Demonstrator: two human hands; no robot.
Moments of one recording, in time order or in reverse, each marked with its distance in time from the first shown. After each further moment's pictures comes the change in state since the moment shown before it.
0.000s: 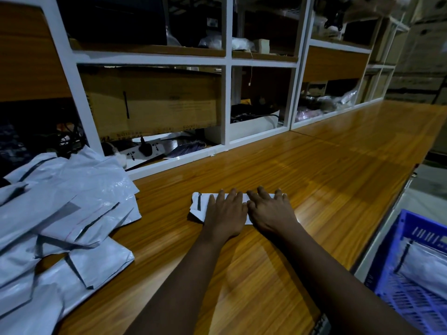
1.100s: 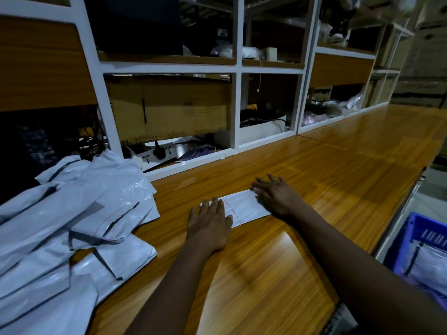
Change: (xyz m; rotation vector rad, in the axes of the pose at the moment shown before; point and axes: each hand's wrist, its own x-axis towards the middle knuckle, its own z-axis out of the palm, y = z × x) left_hand -0.058 -0.041 -0.018 0.033 -0.090 -0.202; right_hand 0.036 0.027 -0.006 0.335 0.020 -0.089
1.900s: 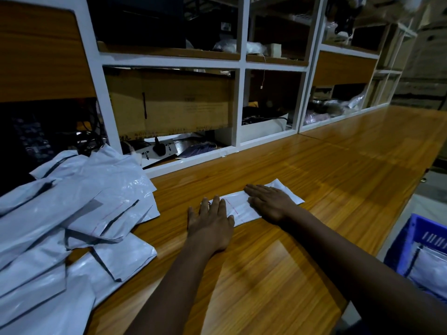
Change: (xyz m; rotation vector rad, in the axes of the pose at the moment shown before) left_hand 0.002 0.000 -0.003 0.032 -0.084 -0.004; right_hand 0.003 -0.025 0.004 -0.103 -0.184 -0.066
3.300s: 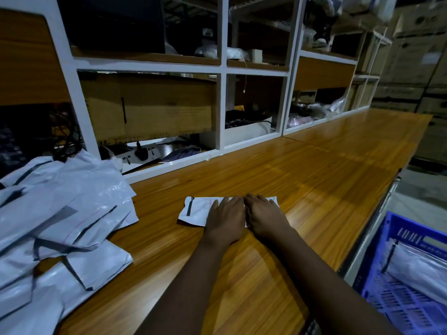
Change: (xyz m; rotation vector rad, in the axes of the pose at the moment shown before) left_hand 0.034 0.065 0.006 -0.135 0.271 0.275; right_hand -0.043 -0.009 0.012 -0.029 0.230 0.153
